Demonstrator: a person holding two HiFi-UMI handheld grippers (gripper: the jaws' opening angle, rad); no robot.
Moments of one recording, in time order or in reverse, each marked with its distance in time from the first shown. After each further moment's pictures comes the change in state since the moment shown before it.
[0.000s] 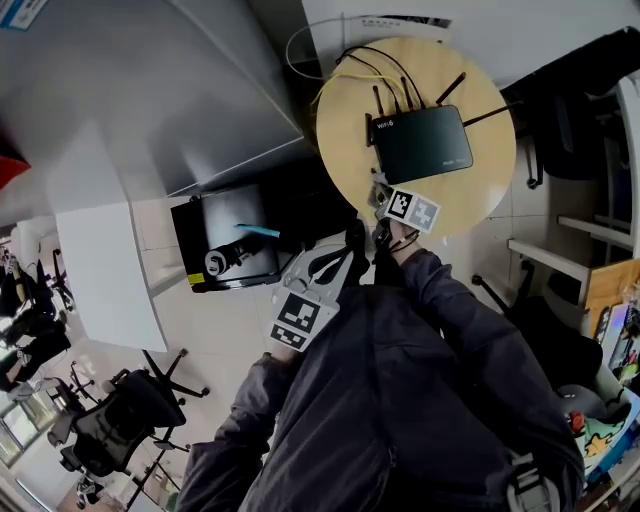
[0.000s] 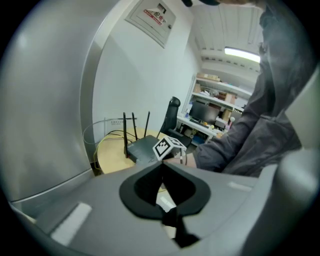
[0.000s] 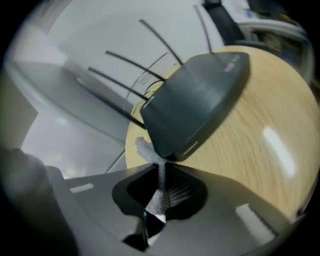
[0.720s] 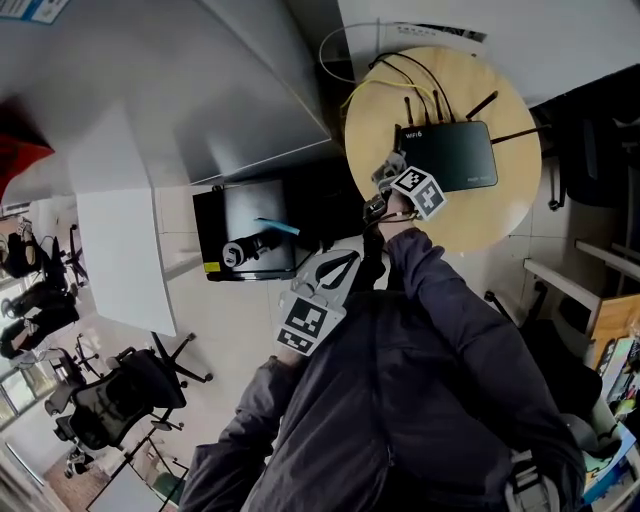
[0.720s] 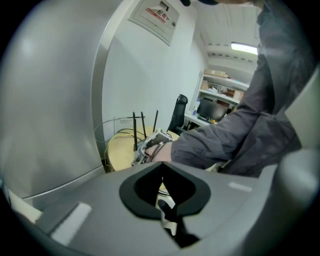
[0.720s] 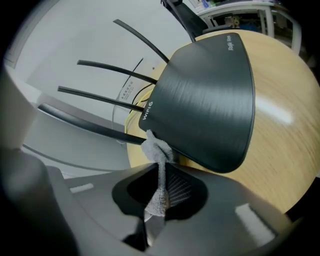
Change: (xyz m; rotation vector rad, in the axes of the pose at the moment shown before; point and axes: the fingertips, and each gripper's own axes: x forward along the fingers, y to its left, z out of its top) left arm -0.010 0.016 -0.001 -0.021 0.034 0.089; right arm 0.043 0.041 0.038 0.403 -0.111 -0.035
